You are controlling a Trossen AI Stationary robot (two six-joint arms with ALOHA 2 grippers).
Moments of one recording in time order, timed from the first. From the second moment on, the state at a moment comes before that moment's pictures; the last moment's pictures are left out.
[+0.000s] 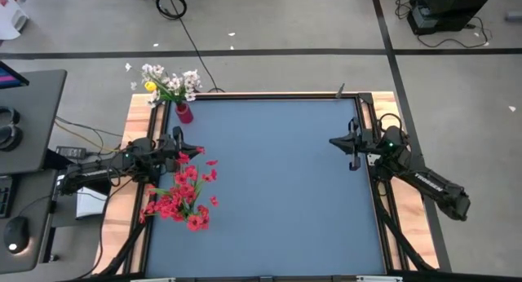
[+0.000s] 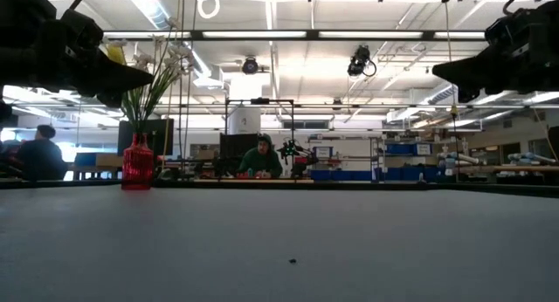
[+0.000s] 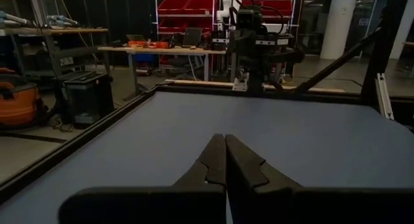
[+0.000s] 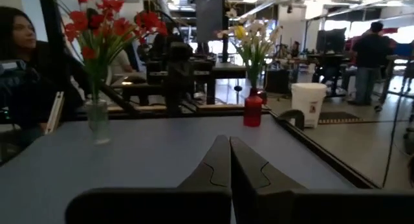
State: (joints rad) left arm 0.19 0.00 0.01 0.01 0.02 -0.01; right arm -0.69 0.00 0.01 0.10 -0.58 0.05
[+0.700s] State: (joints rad) left arm 0.18 0.01 0.01 0.01 0.03 -0.15; right arm -0.33 0.01 0.01 0.08 -0.31 0.14
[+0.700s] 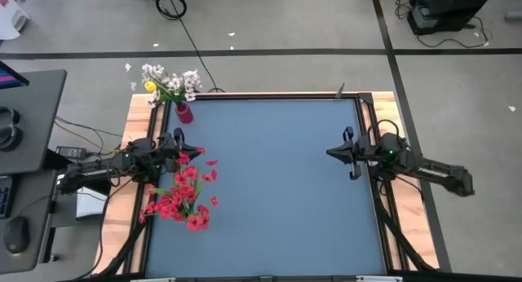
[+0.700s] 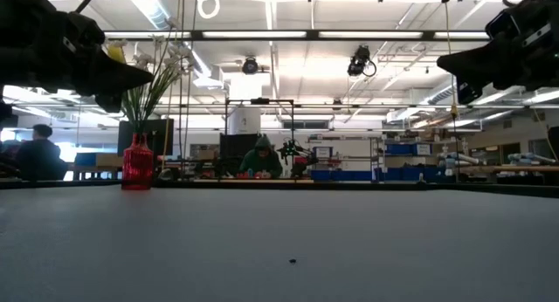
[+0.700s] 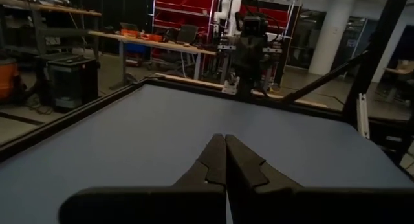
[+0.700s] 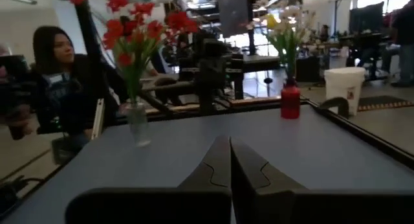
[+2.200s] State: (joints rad) left arm 0.07 0.00 0.01 0.01 -0.01 -0.11; right arm 0.00 0.00 0.01 0.06 0.05 0.06
